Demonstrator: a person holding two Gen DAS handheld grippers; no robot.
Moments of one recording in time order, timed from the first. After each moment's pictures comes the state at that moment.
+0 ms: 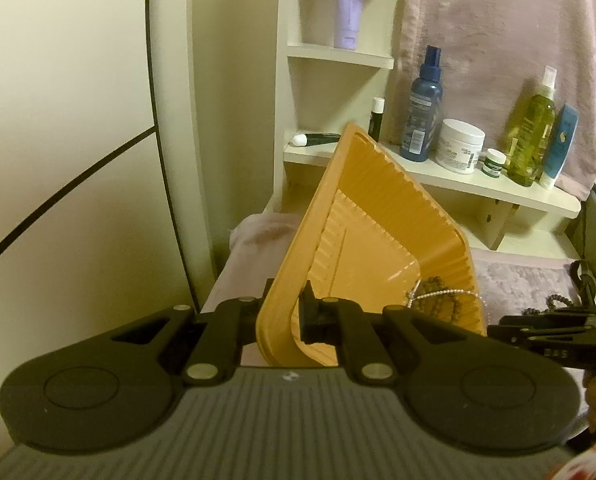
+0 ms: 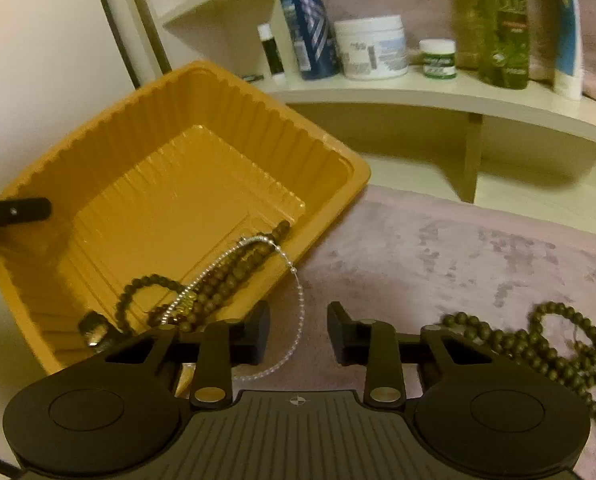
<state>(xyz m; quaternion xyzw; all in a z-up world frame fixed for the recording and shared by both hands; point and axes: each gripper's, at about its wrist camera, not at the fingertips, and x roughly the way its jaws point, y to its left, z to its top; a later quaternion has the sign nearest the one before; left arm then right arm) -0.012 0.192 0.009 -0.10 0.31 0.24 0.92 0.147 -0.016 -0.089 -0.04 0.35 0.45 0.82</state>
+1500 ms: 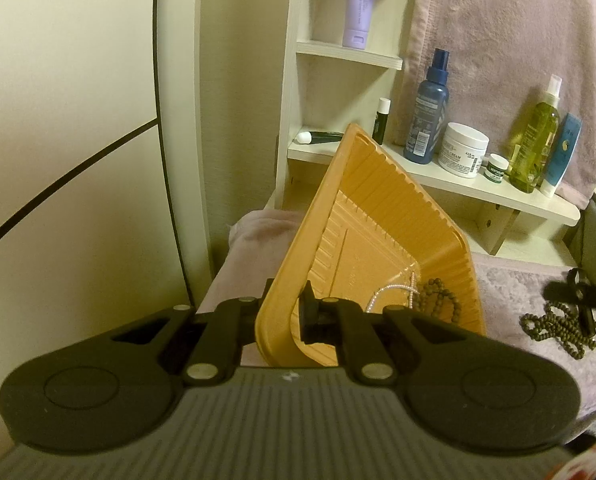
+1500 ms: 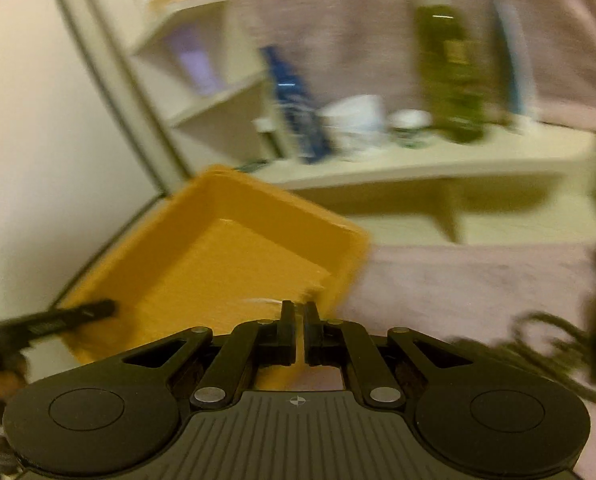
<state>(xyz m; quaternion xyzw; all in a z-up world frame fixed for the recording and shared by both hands) -0.014 0.199 0.006 -0.12 0.31 0.24 0.91 0.138 -0.069 -0.031 0.08 0.33 0.43 0.84</state>
